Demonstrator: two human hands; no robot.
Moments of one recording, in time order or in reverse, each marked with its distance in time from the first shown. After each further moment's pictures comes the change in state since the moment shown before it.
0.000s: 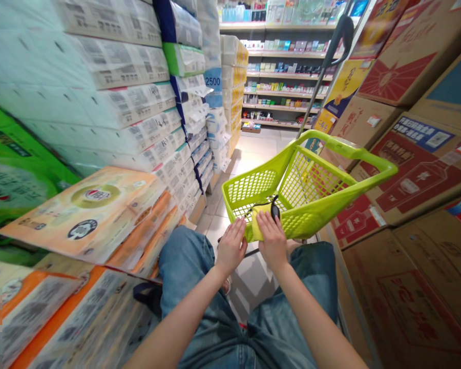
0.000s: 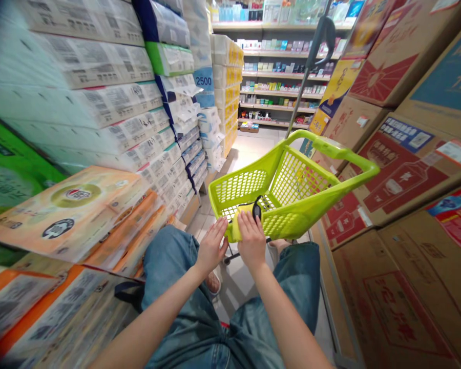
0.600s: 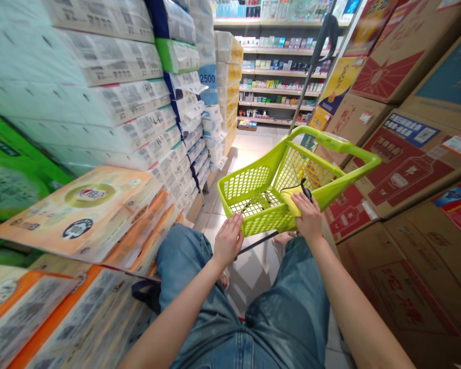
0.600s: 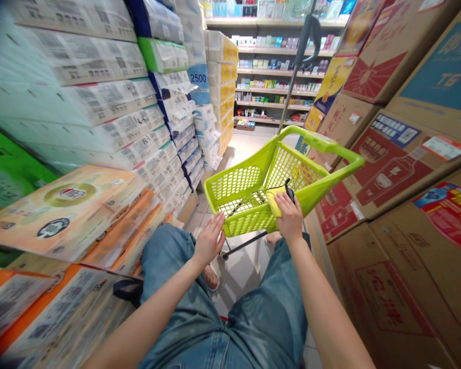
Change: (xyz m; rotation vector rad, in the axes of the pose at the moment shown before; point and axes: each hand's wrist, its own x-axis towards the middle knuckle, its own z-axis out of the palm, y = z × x) left_hand 0.007 -0.005 -0.004 0.044 0.003 0.034; right_hand 0.016 0.131 -0.056 -0.133 0.013 0.060
